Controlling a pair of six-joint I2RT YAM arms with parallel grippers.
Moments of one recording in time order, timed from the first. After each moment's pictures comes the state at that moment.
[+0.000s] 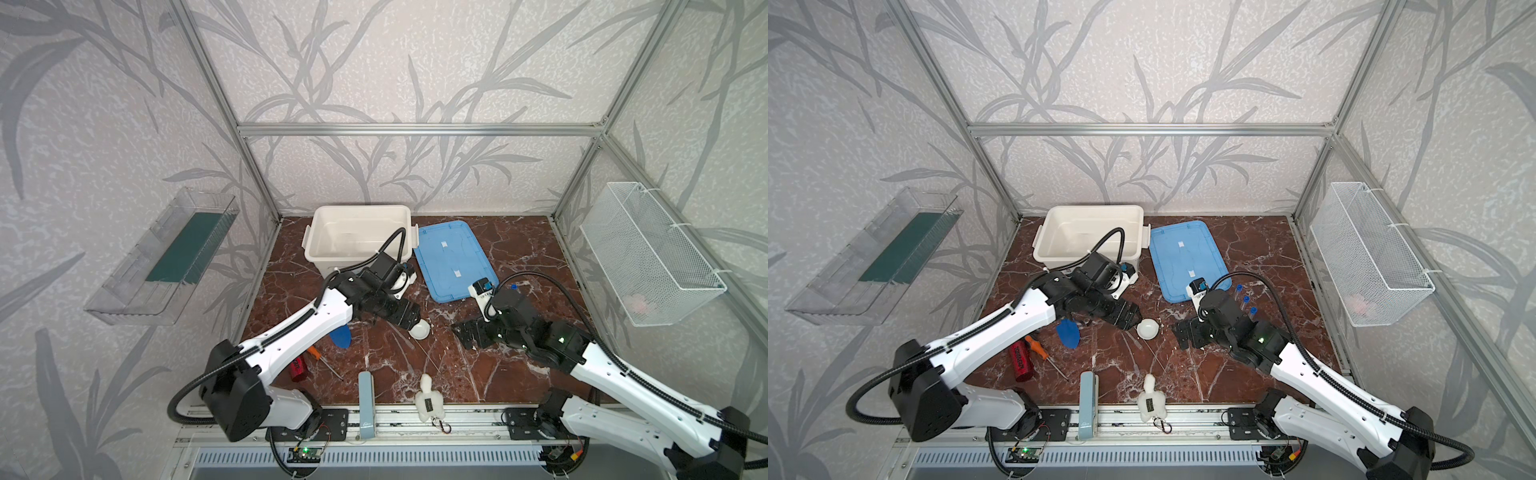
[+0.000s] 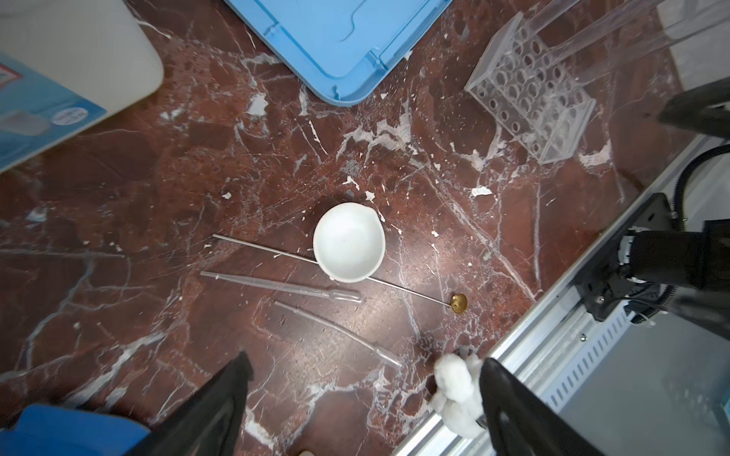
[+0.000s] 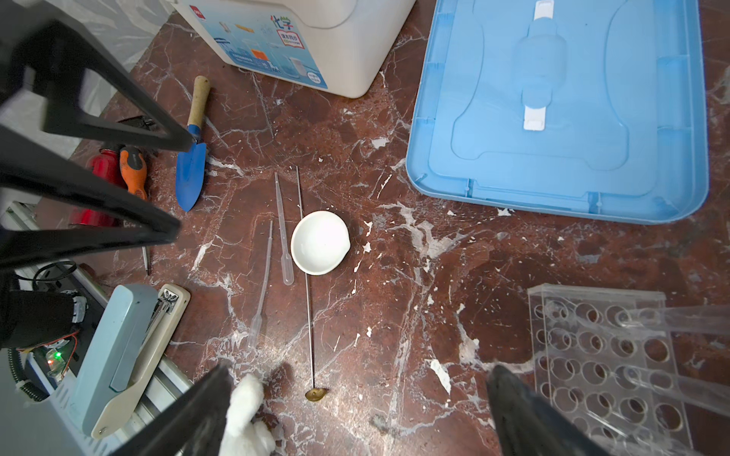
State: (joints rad) left arm -0.70 1.43 1.14 -0.80 0.23 -0.23; right arm 0.79 0.89 0.76 -0.63 0.02 0.40
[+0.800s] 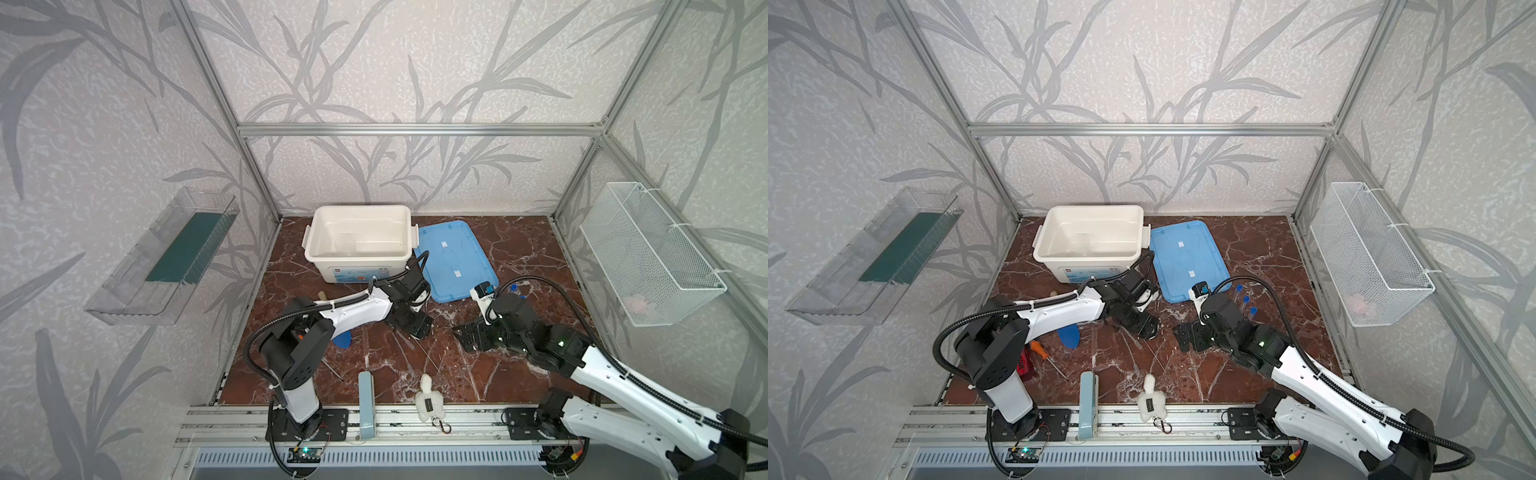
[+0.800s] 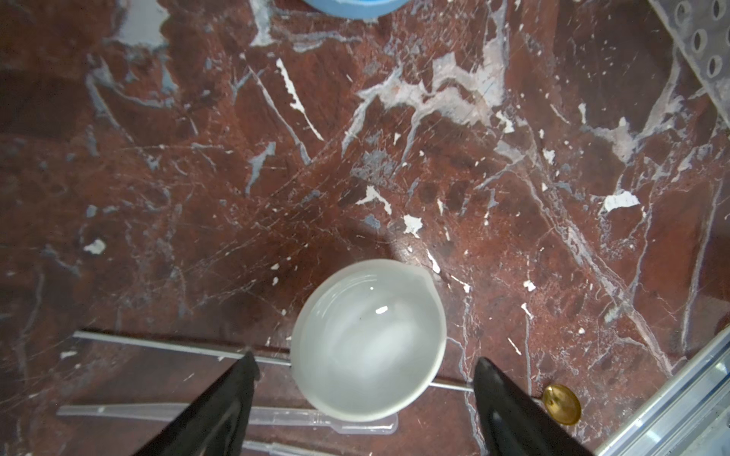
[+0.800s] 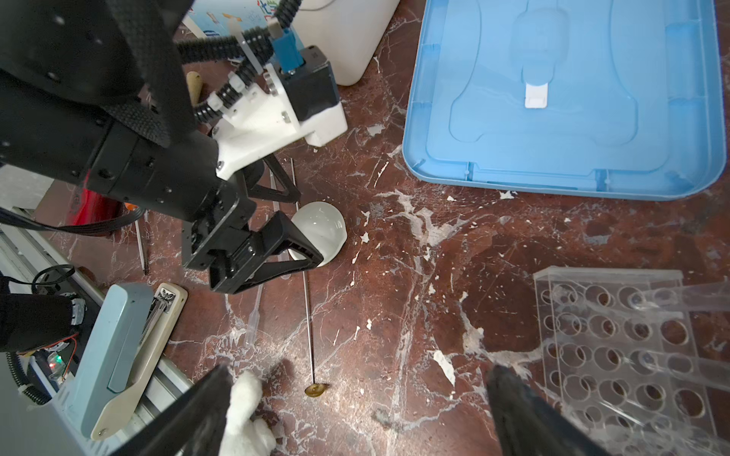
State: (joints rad) left arm -0.76 1.76 1.12 -0.59 0.18 -0.23; right arm 0.79 0.89 0.73 -0.61 0.02 0.43
